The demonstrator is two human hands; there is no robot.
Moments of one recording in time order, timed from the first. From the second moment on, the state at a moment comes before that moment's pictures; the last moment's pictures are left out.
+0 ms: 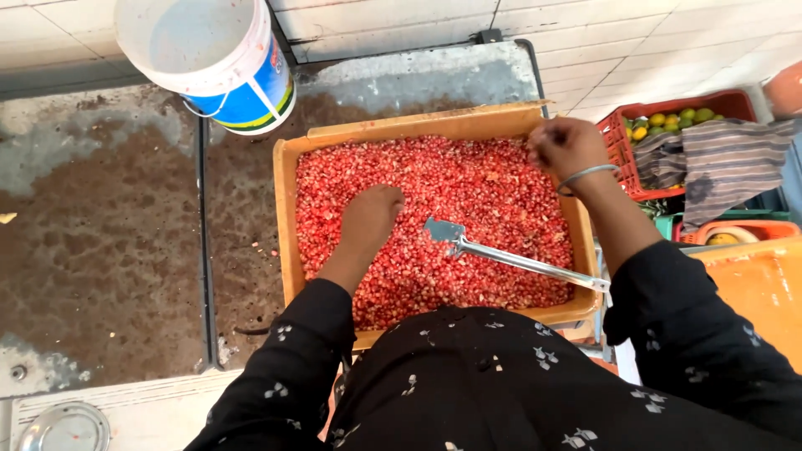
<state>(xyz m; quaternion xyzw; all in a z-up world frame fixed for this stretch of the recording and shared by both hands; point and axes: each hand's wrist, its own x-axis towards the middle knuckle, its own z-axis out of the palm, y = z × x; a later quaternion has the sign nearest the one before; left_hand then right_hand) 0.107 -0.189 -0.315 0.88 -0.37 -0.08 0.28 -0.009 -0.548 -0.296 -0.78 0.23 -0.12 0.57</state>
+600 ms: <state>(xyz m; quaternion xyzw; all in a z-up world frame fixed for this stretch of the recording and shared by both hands) 0.052 -0.128 -0.335 0.72 -0.11 -0.25 0.64 -0.013 -0.545 -0.281 -0.93 0.20 -0.01 0.31</state>
